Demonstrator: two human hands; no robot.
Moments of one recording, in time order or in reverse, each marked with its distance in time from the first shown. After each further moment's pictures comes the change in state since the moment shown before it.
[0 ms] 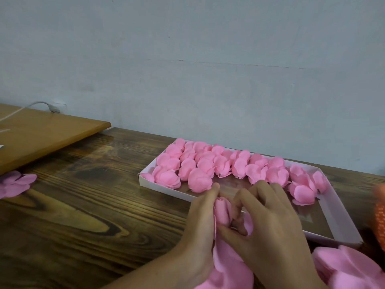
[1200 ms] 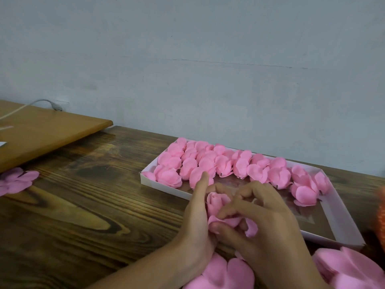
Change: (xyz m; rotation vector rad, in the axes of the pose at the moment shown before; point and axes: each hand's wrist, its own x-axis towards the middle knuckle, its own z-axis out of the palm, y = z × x) left_hand 0.001 0.016 -0.006 -0.080 -0.096 -0.108; right_hand 0.002 0.001 -0.002 0.203 -0.051 -0.042
